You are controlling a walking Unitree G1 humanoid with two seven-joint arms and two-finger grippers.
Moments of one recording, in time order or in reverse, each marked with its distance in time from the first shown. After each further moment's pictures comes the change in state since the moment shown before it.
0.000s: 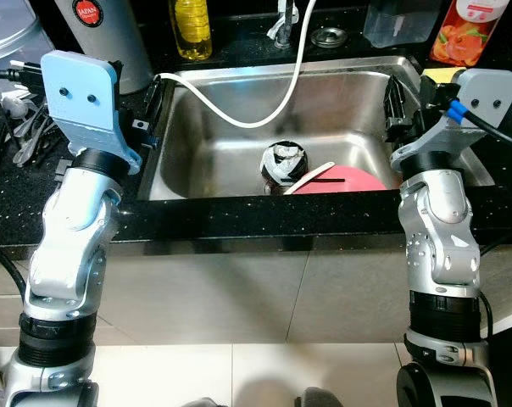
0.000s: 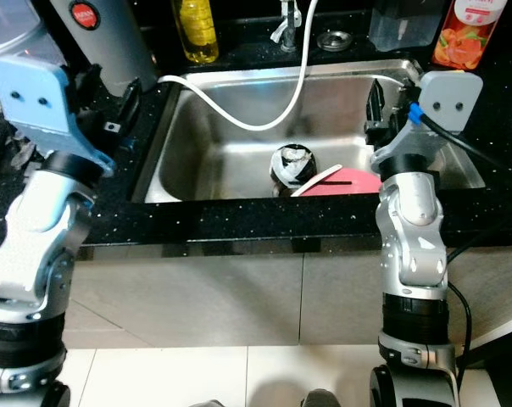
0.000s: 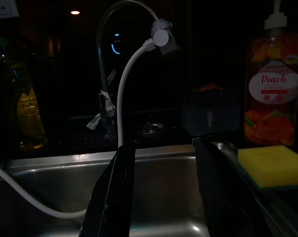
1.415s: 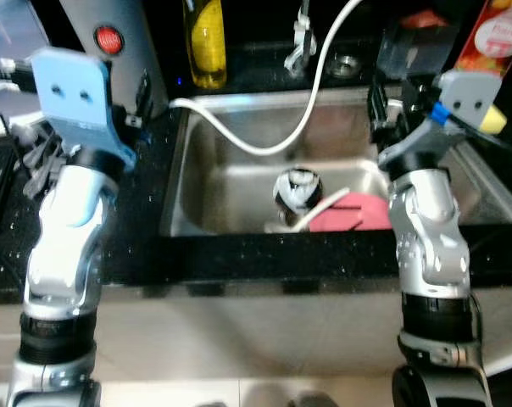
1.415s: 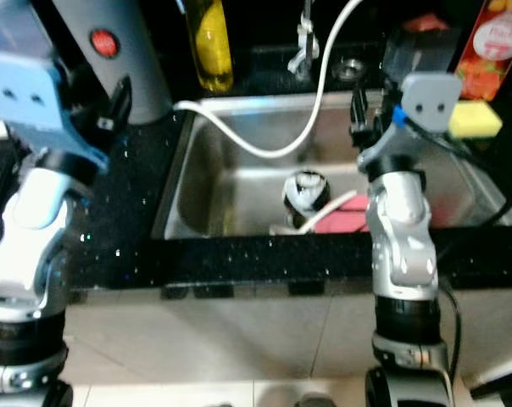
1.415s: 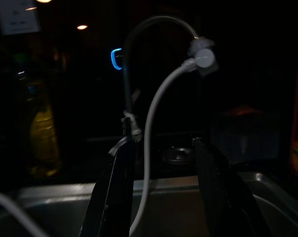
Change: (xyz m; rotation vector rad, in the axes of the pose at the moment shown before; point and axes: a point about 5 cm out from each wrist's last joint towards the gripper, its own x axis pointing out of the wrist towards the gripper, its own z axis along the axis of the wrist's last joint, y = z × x) left arm 0.001 0.002 0.000 -0.002 -0.001 0.022; right arm 0.000 0.007 0.000 0.006 0.003 0.022
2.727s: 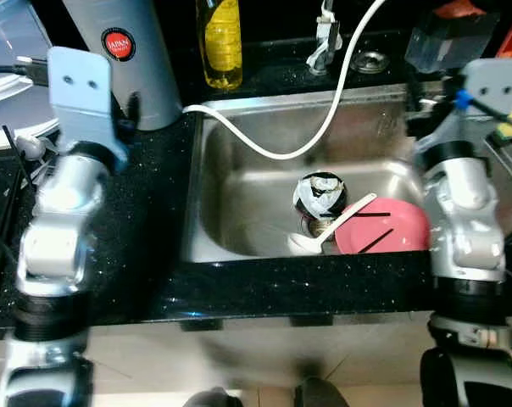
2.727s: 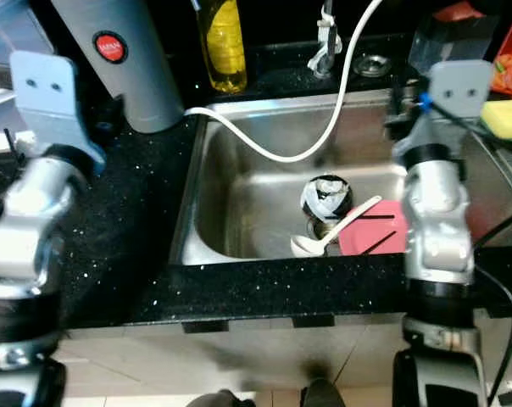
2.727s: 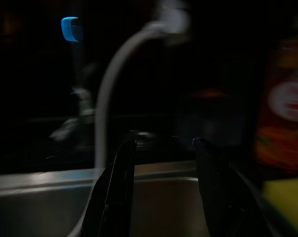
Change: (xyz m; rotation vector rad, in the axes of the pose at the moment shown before) left arm 0.012 0.052 -0.032 0.115 0.356 0.217; right arm 0.017 -0.052 0.001 -0.143 0.048 -0.114
